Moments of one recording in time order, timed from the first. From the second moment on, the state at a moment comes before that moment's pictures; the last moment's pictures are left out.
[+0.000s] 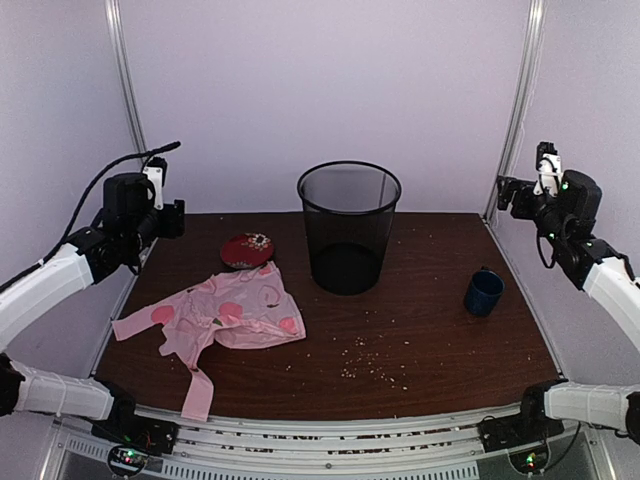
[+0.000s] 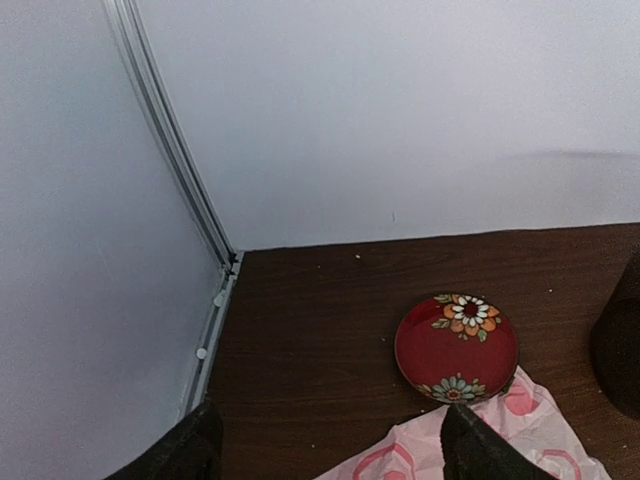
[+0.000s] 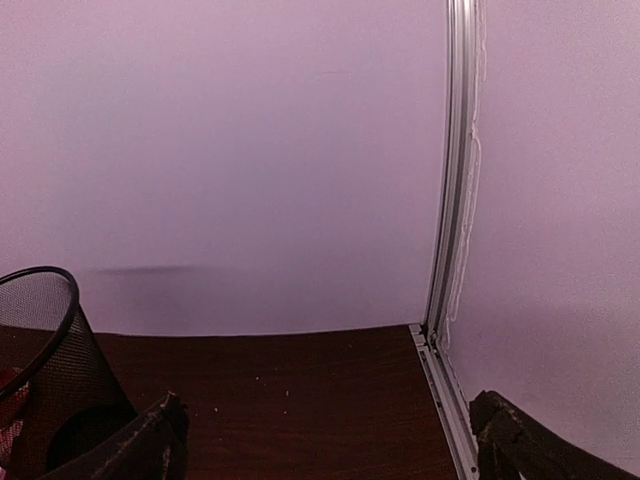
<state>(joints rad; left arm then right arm) -0.40 1.12 0.97 -0.16 -0.47 -0.01 0.08 0.98 0.89 0.06 0.12 0.06</state>
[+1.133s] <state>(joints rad) -0.73 1.20 0.69 -0.49 0.01 -0.53 0.28 1.08 0.77 -0.21 -0.37 -0.39</state>
